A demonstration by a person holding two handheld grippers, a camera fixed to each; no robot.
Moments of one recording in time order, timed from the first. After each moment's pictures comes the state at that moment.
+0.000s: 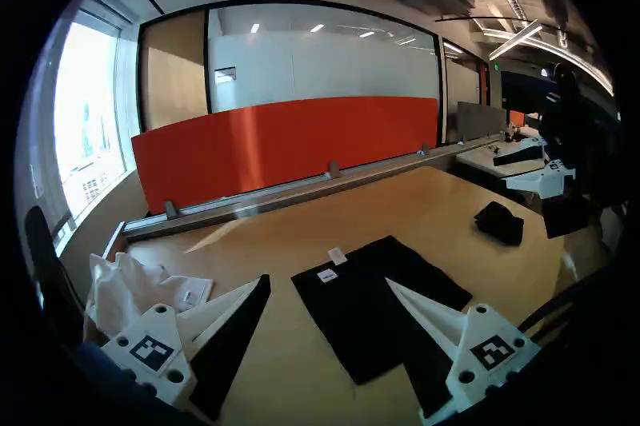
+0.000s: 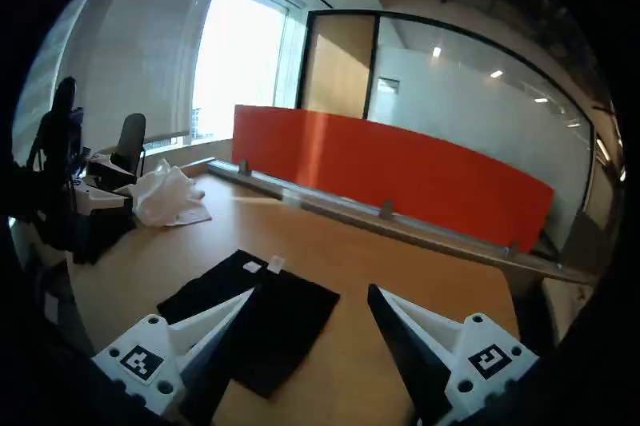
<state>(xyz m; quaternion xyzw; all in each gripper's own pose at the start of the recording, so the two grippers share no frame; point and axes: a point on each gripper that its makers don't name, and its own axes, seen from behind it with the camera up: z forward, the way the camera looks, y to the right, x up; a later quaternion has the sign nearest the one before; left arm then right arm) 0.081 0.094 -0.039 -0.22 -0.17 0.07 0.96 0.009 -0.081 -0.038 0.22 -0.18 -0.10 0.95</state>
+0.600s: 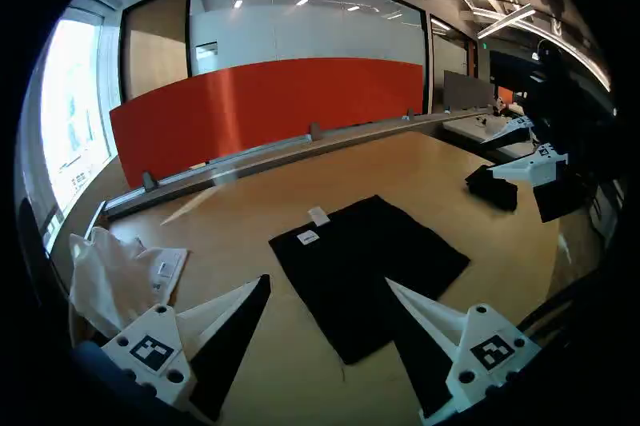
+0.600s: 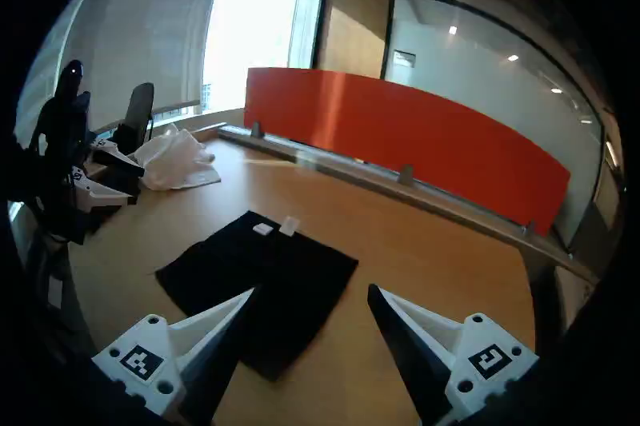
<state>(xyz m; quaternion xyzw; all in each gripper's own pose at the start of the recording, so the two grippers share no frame) 0.005 0.115 -0.049 -0.25 -0.23 0.09 0.94 -0.065 -0.092 -0.042 0.24 -0.23 -0.12 0.93</state>
